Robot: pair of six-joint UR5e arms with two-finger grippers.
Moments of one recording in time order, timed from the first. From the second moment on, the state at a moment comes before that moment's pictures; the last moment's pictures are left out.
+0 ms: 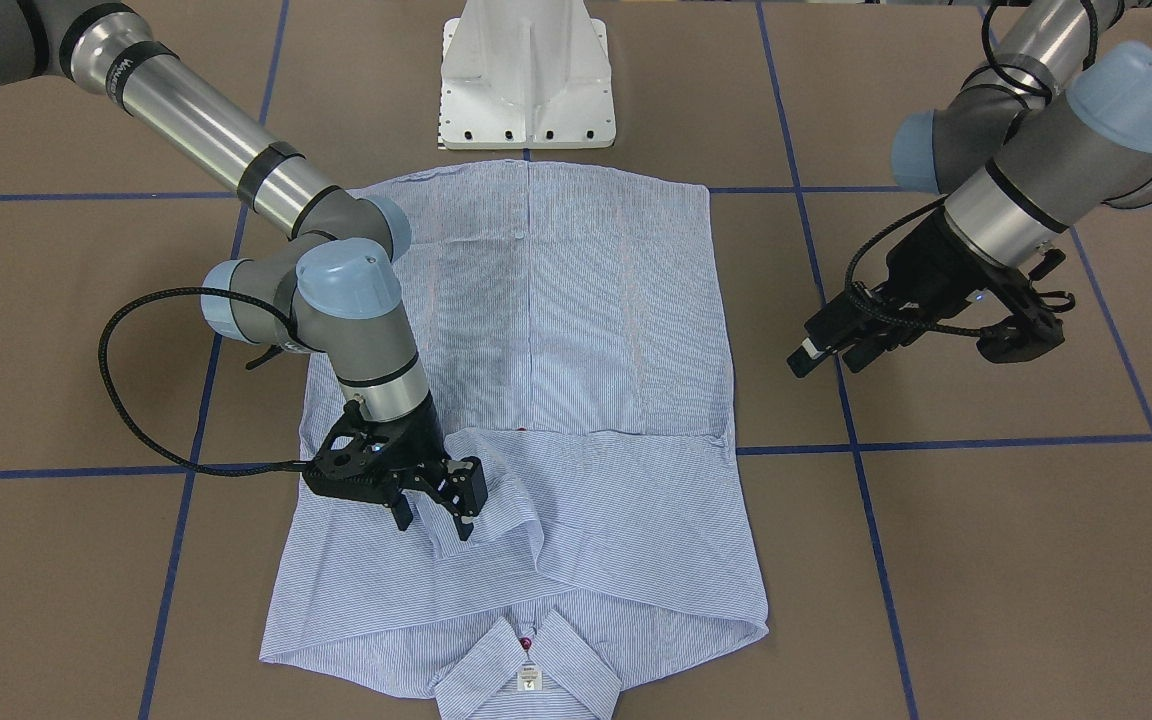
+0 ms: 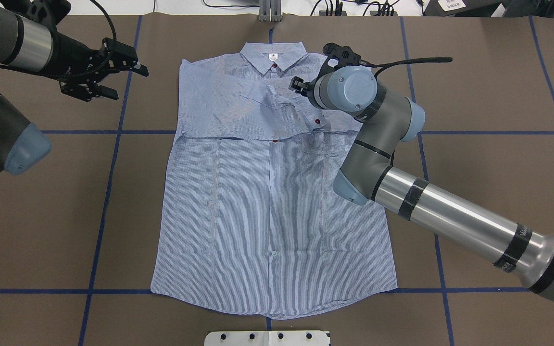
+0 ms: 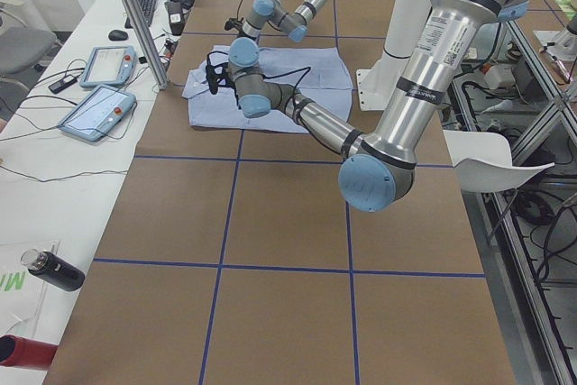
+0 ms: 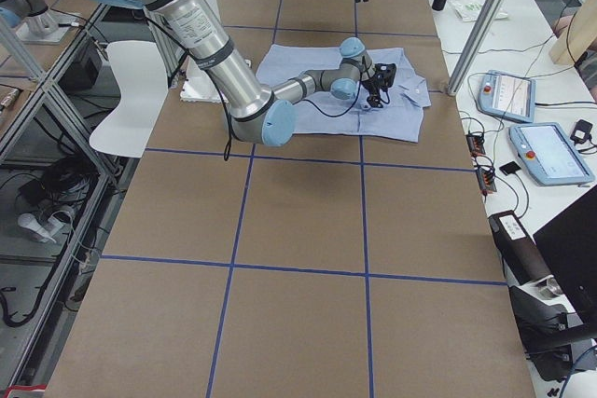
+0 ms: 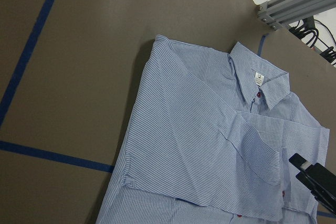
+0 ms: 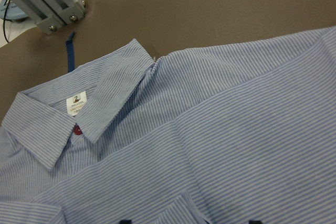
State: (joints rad) left arm -0.99 -1.98 -1.65 -2.31 -2.25 -1.52; right arm 0.67 -0.77 1.10 -0.87 1.58 1.47
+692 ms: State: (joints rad) left arm -0.99 -1.98 -1.65 -2.31 -2.25 -1.52; right arm 0.67 -0.77 1.08 -0.87 1.58 1.44
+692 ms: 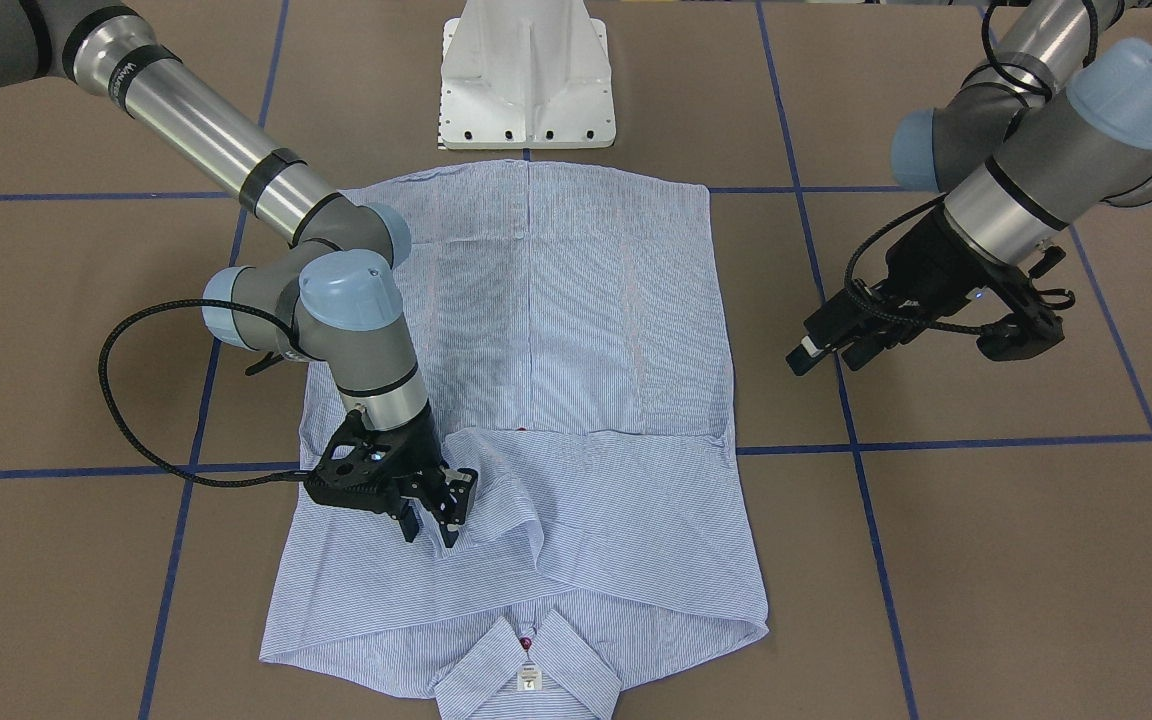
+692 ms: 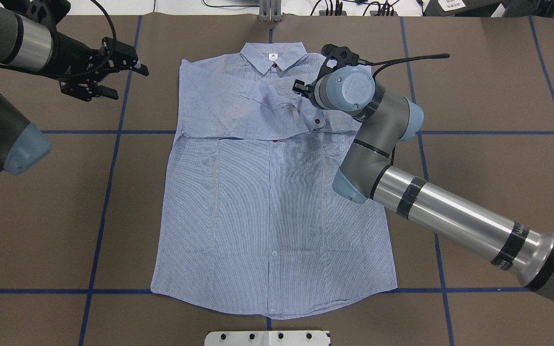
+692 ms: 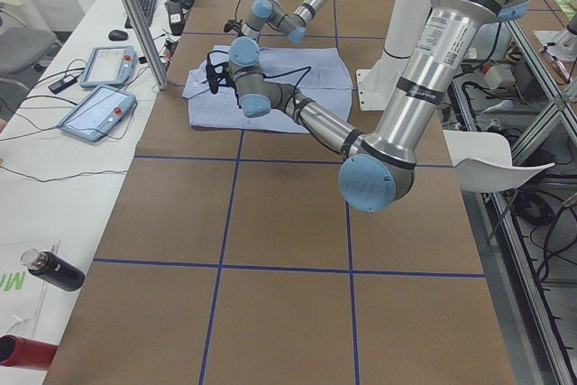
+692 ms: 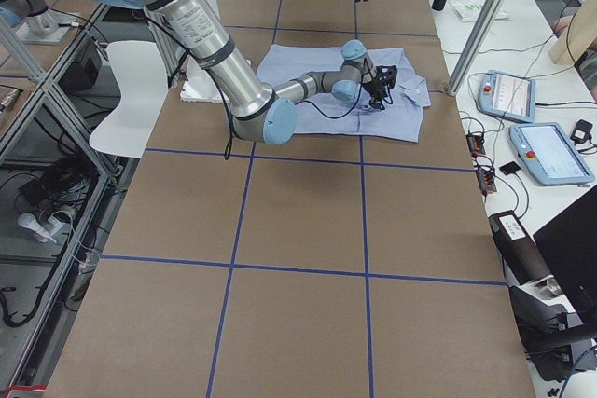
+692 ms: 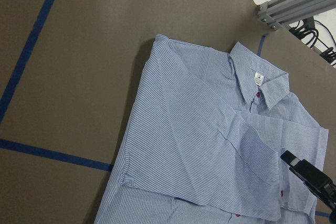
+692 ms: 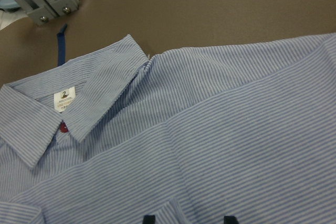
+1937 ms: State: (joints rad) left arm -1.00 -1.98 -1.65 -2.31 -2.25 -1.53; right arm 0.74 -0.85 1.16 -0.87 1.61 1.38
